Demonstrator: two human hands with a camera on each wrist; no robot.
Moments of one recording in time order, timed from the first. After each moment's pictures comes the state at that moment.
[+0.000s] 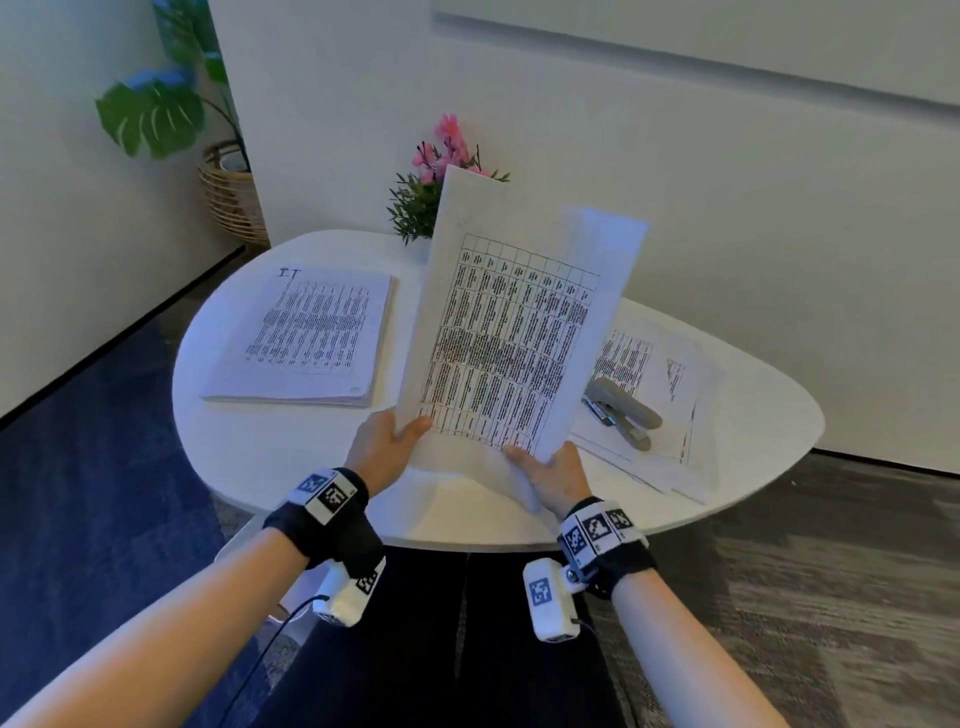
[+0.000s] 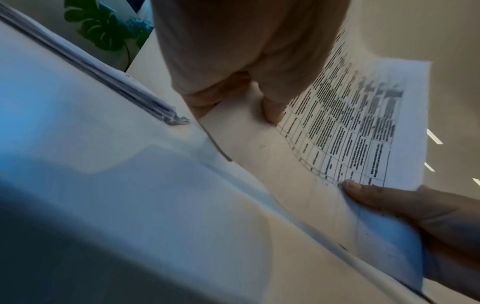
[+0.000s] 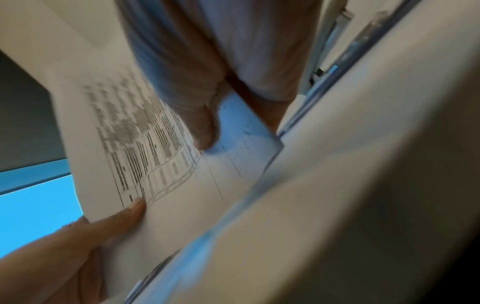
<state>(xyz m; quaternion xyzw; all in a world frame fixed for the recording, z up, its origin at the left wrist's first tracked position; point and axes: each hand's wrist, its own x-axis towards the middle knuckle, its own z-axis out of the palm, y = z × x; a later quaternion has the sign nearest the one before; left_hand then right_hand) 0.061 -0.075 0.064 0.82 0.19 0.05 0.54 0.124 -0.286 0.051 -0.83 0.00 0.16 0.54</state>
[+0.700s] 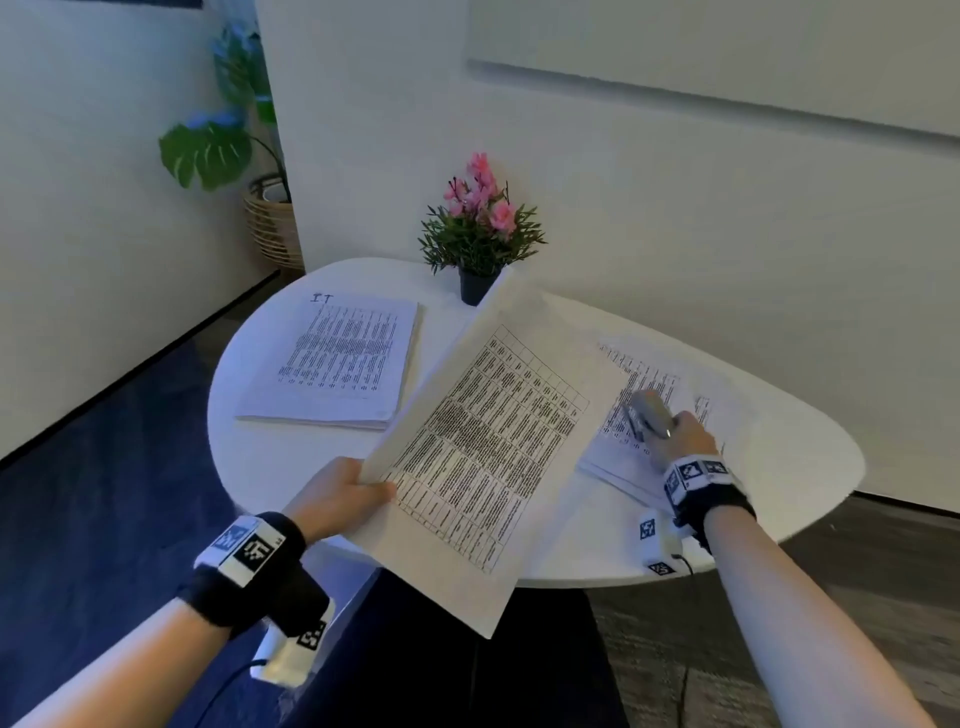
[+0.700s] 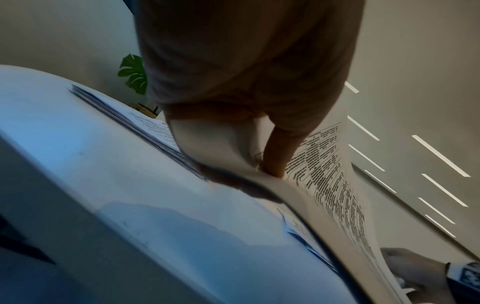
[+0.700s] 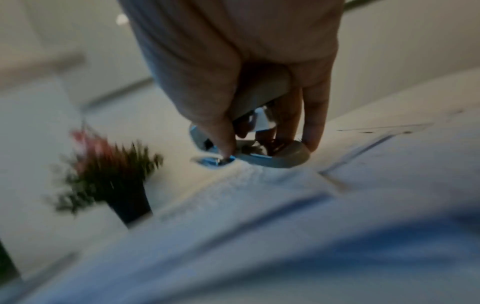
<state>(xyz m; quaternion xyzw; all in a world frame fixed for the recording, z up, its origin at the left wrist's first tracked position) 0.010 -0.028 0.080 0.82 0.24 -0.06 0.52 0.246 -0.373 0.072 -0.97 0.08 0.02 0.24</state>
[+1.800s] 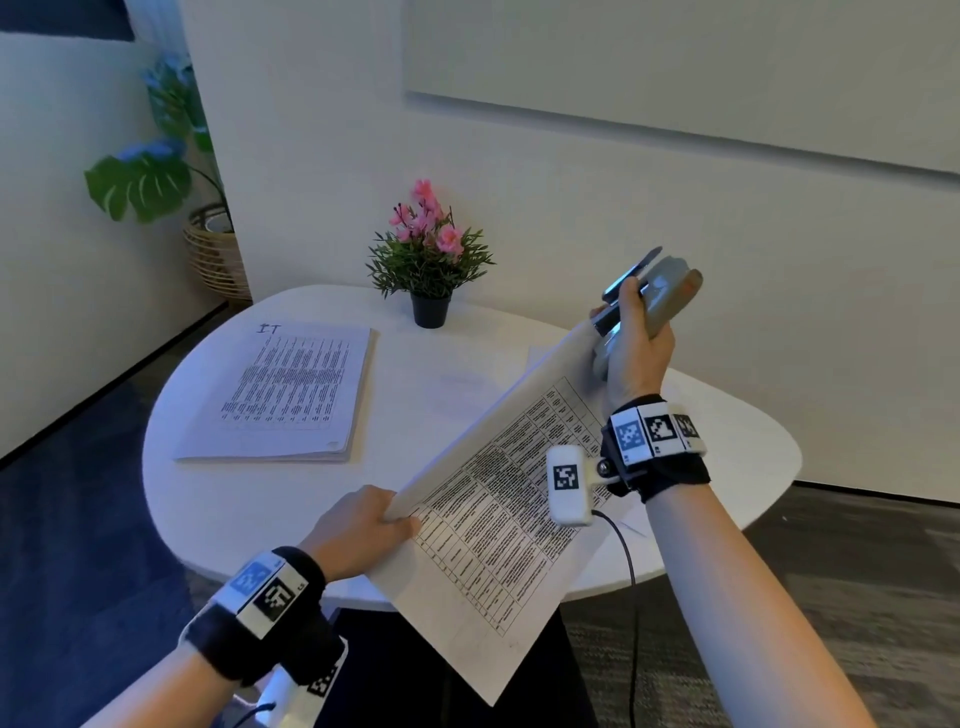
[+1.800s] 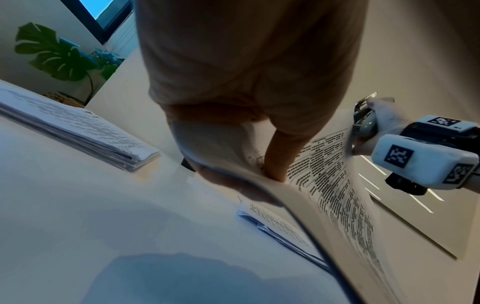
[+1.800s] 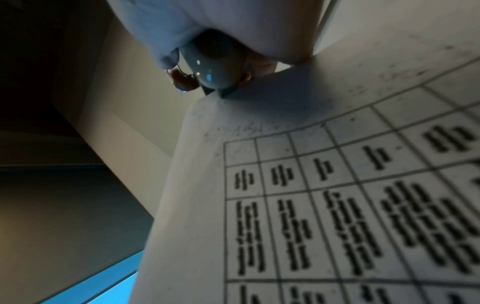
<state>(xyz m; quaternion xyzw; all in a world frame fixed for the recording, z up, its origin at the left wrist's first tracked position) 0.034 -0.081 0.088 0.90 0.11 -0.08 0.41 0.183 -0.295 0.225 -0.57 -0.02 -0.17 0.81</state>
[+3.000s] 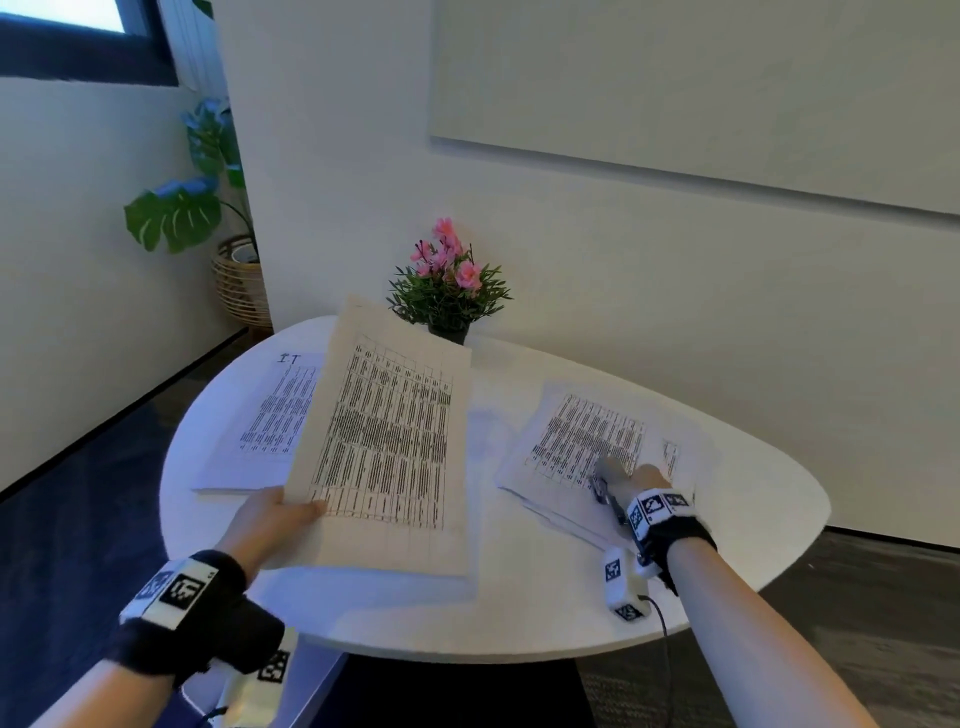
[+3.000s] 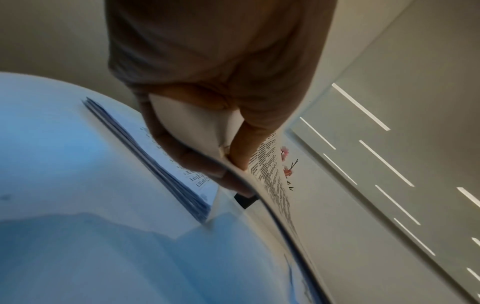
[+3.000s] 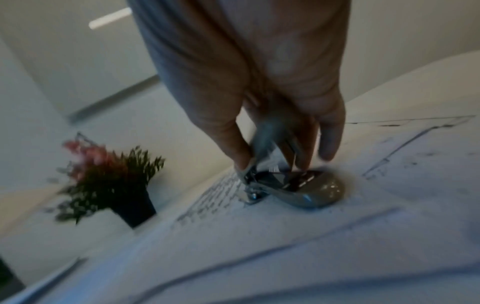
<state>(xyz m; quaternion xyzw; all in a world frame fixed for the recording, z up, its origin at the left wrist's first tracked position) 0.038 0.011 0.091 0.76 0.35 0.05 0.55 0.251 -0.355 0.088 -0.95 0.13 0.11 0.27</state>
